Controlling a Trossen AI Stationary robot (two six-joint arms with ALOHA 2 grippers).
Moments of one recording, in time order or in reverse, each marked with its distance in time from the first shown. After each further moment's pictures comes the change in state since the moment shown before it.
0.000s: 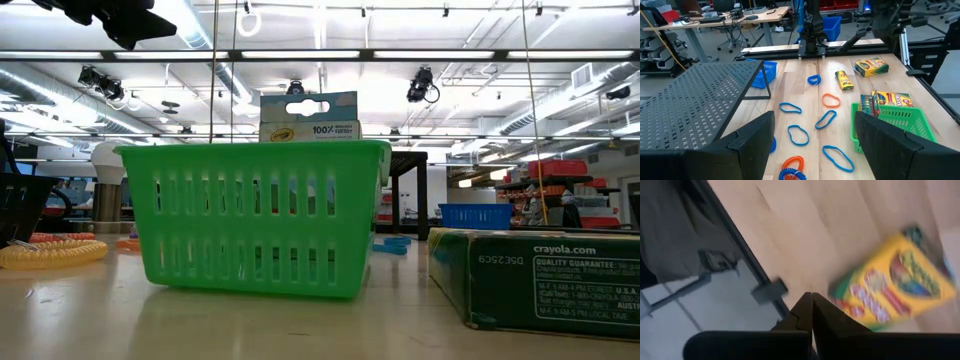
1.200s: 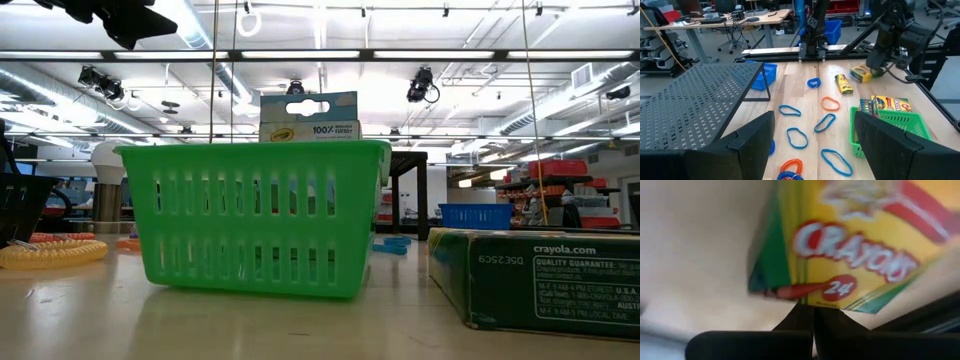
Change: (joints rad) left arm 0.000 0.000 0.000 0.017 -0.004 -0.011; right arm 0.078 0.334 0.000 -0.145 -0.196 0.176
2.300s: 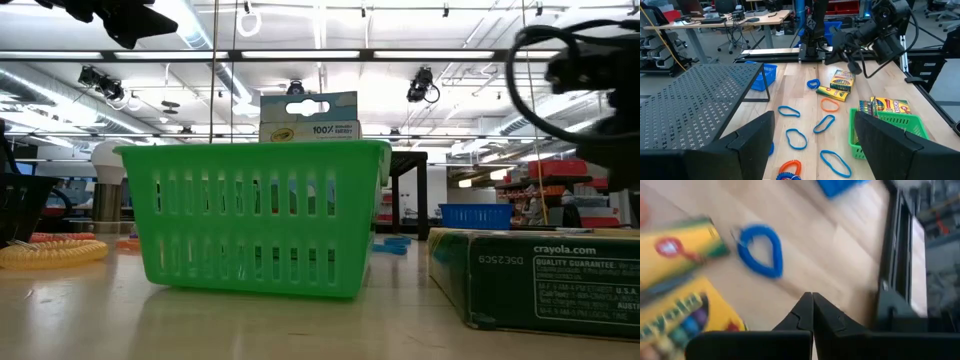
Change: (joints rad) left arm 0.000 0.000 0.000 0.006 0.000 -0.006; right arm -0.138 0.000 0.000 -0.523 0.872 0.306
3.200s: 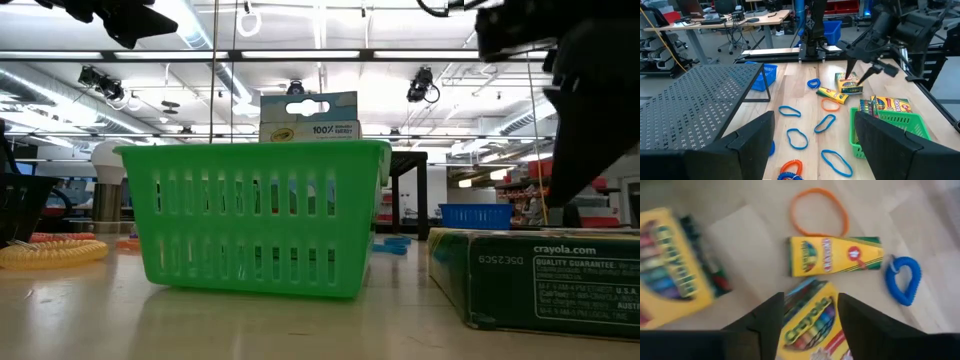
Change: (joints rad) left arm 0.000 0.000 0.000 -0.002 0.000 0.011; right arm -0.077 -0.001 0.208 0.355 -0.071 -0.584
